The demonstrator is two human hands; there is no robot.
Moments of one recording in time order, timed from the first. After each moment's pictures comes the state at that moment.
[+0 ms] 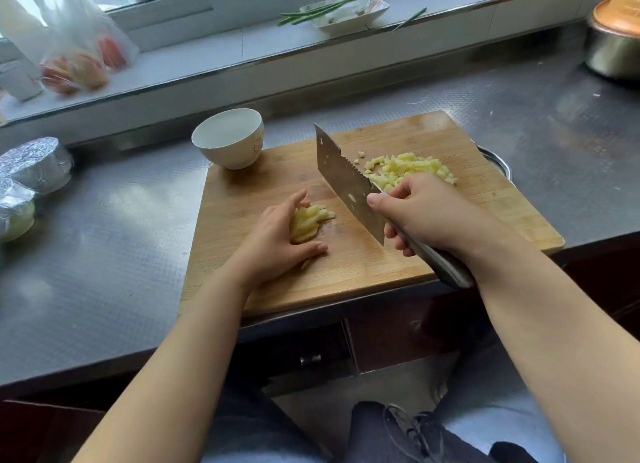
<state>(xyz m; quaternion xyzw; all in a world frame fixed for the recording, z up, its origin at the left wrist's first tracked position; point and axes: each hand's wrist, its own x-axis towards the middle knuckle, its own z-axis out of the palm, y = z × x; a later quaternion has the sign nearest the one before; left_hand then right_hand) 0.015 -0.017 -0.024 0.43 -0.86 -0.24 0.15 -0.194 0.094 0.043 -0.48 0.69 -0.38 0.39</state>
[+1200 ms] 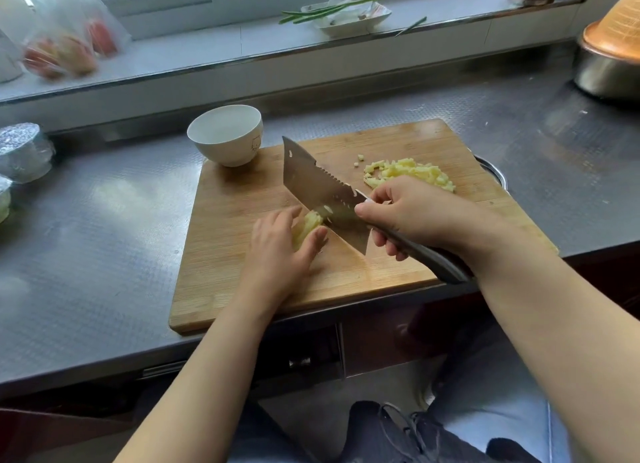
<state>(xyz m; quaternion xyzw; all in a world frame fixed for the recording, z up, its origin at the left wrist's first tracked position) 0.003 0.013 -0.035 0.51 -0.80 -0.16 0.27 -0.186 0.082 0.055 -0.55 0.67 -0.28 0.41</state>
